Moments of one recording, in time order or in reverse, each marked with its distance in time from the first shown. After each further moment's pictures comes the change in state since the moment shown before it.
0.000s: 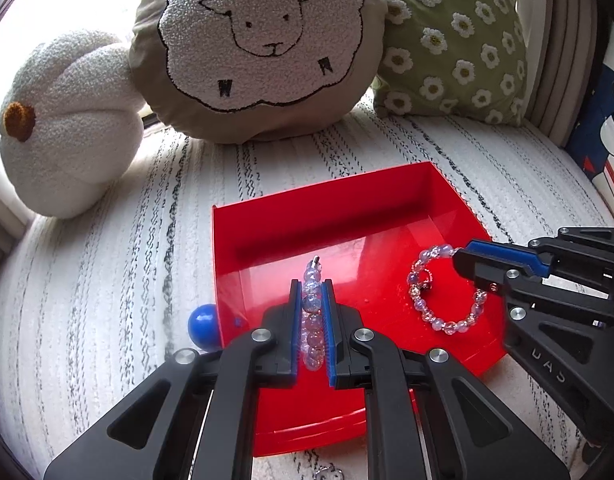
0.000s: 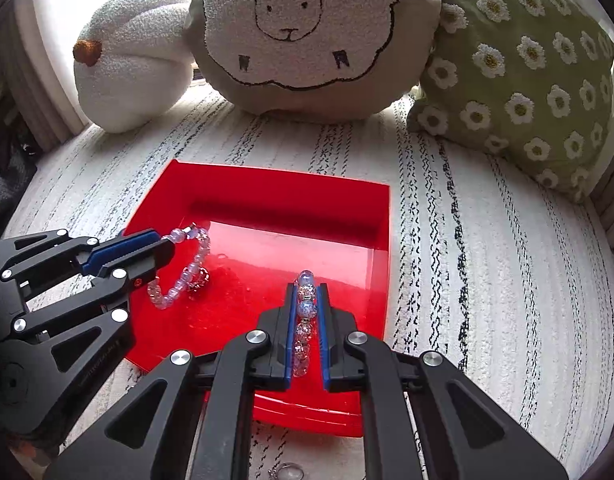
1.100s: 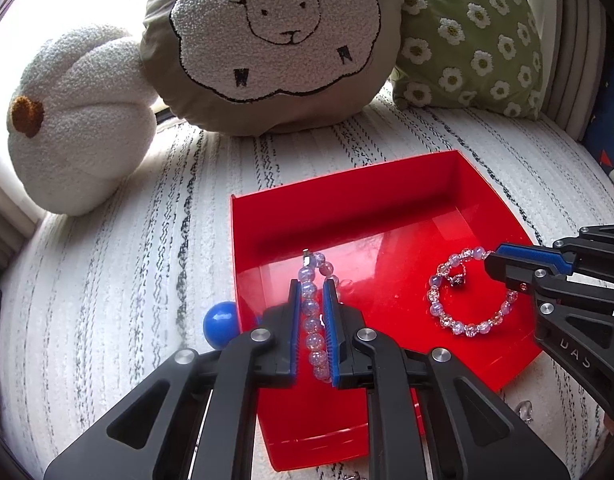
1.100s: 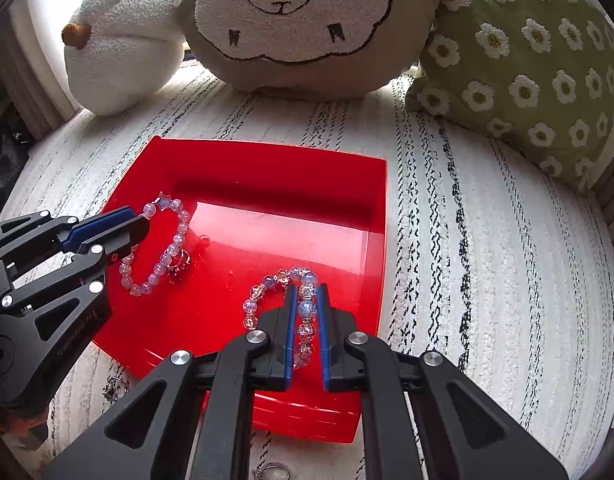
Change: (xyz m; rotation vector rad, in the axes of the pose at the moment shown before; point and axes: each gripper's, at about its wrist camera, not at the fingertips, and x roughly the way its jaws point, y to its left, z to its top) left arm 0.013 0.010 -0.007 0.005 0.002 0.059; right arm 0.017 -0.004 -0.006 -0.011 0.051 -0.012
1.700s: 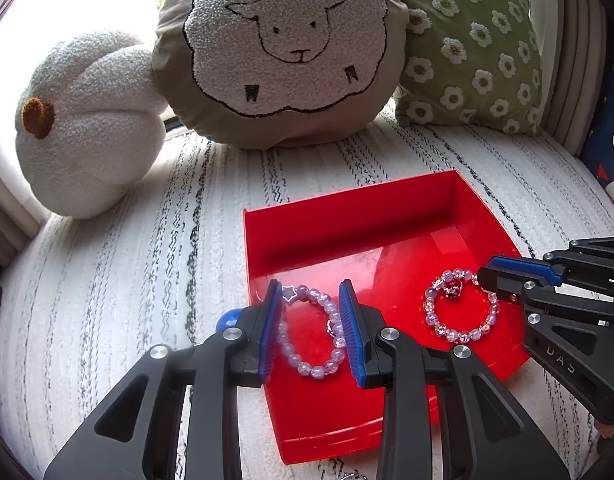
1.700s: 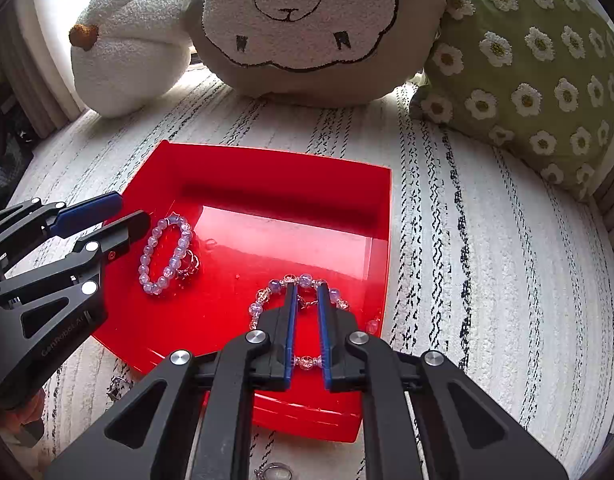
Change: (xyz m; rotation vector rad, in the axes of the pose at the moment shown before) left arm -0.011 0.006 0.002 -0.024 -0.038 0.000; right arm -0.004 0.001 -0.001 -0.013 -0.017 0.012
